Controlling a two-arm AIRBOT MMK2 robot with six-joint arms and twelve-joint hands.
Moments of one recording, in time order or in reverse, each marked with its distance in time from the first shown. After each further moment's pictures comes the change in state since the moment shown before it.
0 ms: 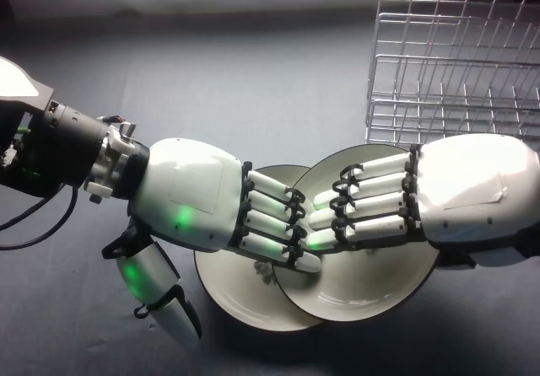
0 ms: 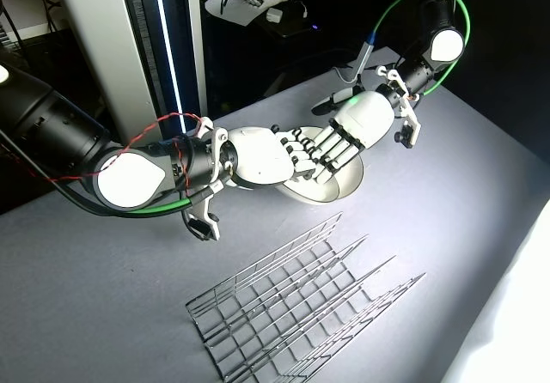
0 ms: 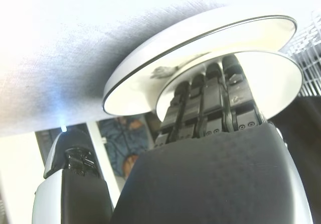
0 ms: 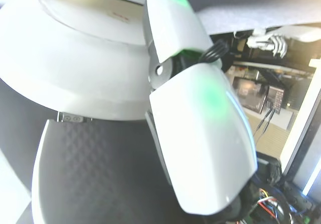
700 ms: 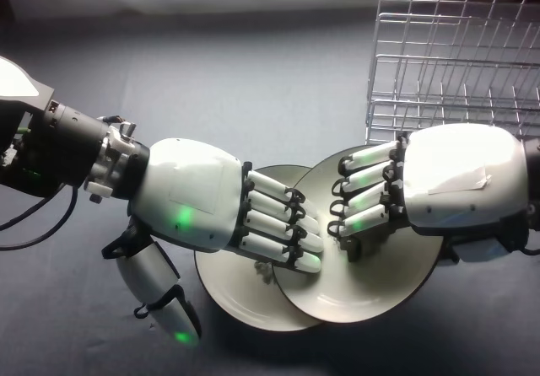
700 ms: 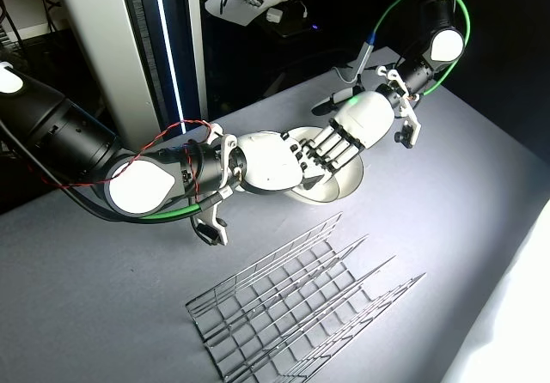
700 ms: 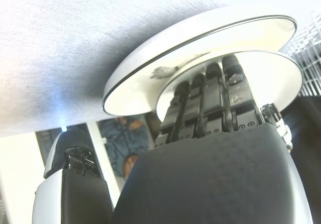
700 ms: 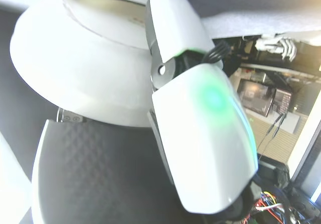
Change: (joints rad) left arm -0.001 0.002 -0.001 0.001 0.000 -0.002; right arm 0.012 -0.032 0.031 0.016 -0.001 -0.006
